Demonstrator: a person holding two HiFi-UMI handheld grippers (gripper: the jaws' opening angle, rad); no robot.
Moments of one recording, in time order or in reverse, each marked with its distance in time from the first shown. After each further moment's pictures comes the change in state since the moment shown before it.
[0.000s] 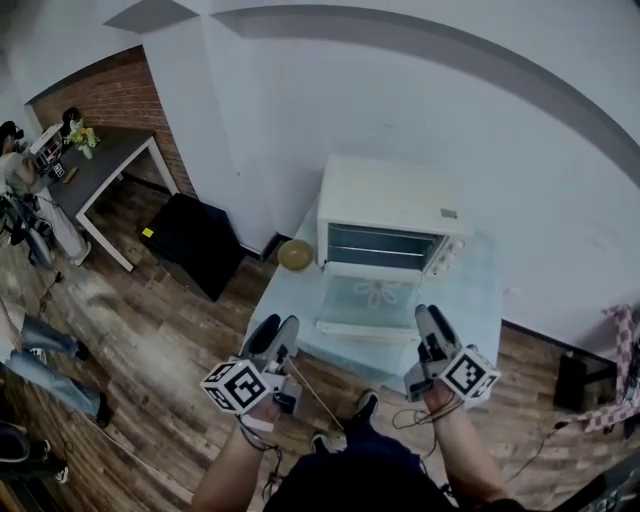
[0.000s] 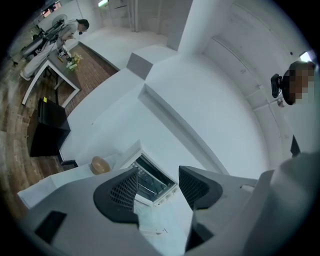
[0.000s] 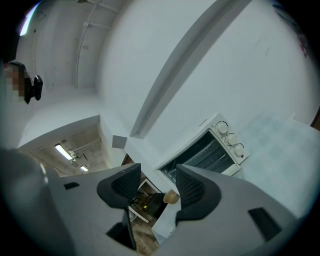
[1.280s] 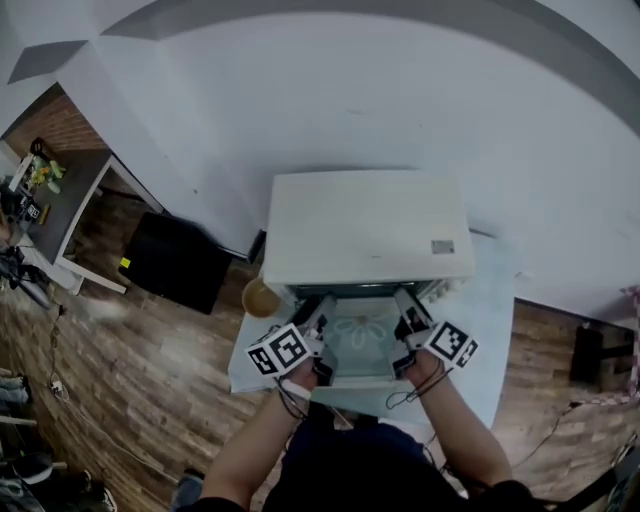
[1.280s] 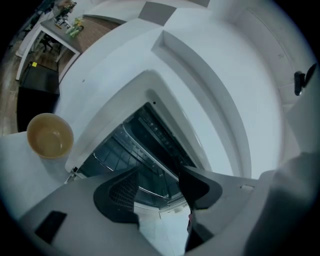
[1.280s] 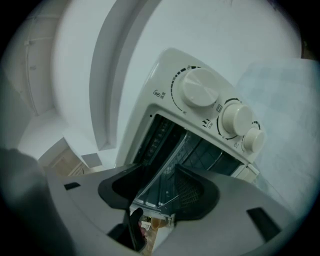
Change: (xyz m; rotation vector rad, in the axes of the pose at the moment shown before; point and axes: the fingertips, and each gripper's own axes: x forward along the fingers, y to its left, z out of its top) left arm 0.324 0.070 -0.083 -0.128 0.270 0.081; right arm 0.172 -0.228 0.016 0.407 0.093 -0.312
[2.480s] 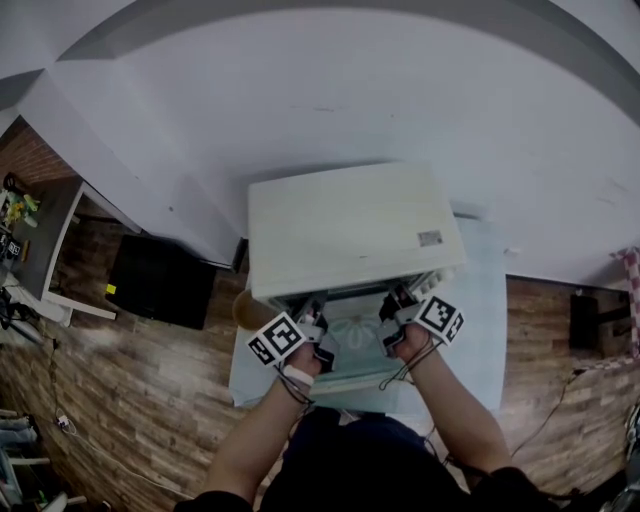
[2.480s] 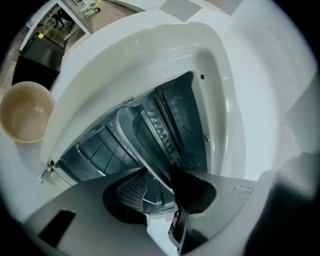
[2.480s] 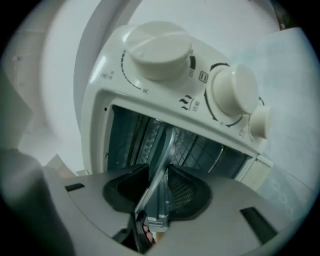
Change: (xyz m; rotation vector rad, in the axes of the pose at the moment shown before) left arm 0.054 0.016 0.002 -0.153 0.023 -0.090; right arm 0.046 -0.027 0.016 0.103 -0.077 0.018
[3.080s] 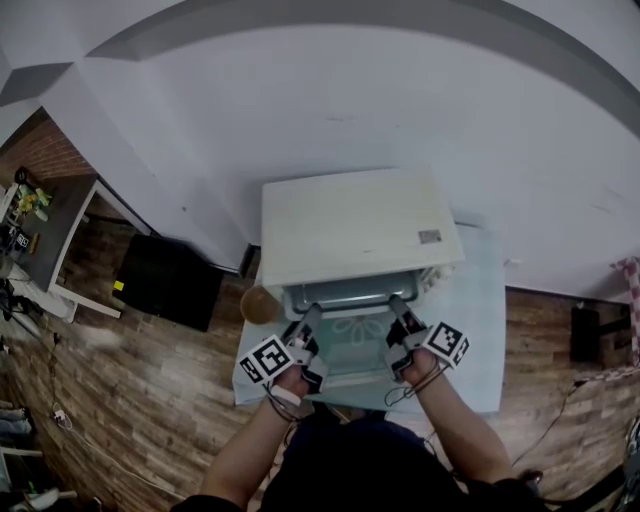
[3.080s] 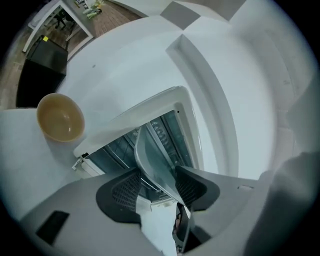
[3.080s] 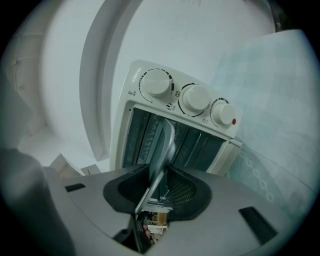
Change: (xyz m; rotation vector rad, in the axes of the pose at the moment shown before) left arm -0.078 0.002 -0.016 -0.014 0.004 -0.004; right arm -0.068 -0.006 -0.032 0.025 0.036 -0.012
